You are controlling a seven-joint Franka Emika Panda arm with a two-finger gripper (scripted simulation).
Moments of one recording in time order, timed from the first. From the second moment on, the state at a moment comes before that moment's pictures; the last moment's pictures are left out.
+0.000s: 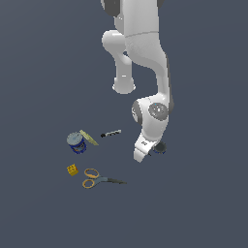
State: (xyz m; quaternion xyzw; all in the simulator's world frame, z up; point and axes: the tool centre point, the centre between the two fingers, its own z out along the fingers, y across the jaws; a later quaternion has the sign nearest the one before) arm 0.000 0.118 0.013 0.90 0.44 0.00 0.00
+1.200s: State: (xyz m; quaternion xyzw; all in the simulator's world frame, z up) arm 0.005 0.137 0.119 0.90 0.44 0.00 0.00
